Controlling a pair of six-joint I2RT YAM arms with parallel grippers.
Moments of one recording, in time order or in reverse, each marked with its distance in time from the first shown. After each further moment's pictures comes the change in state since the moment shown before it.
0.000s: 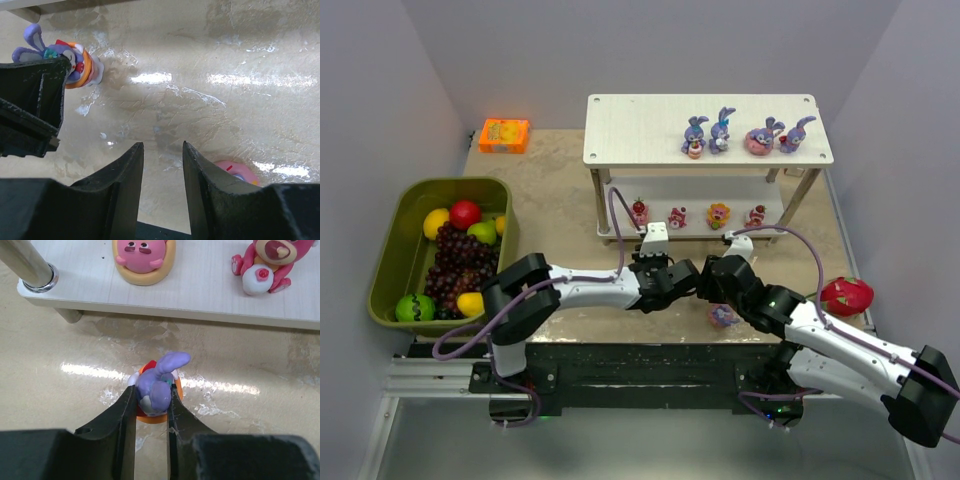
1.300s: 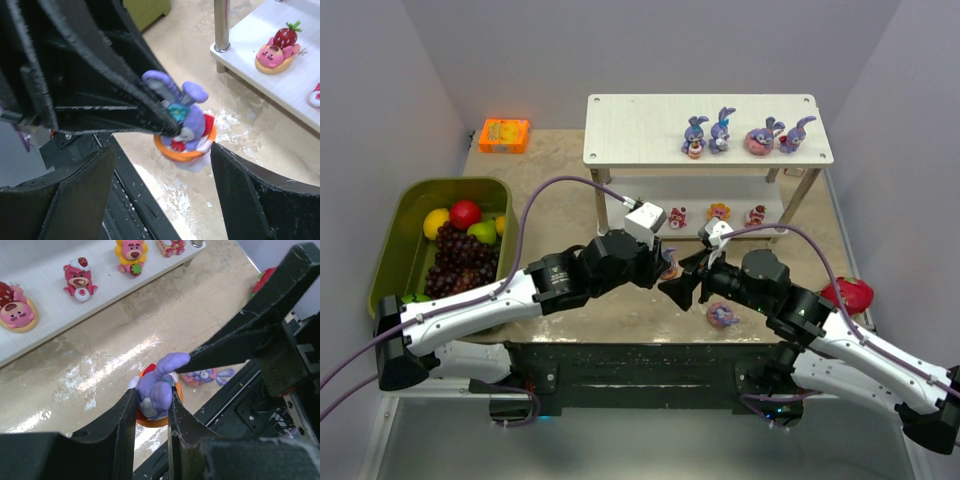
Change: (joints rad) left arm 0.018 -0.638 -0.083 0.045 0.740 0.556; right arm 0.093 -0.163 0.154 0.180 -0.449 -0.491
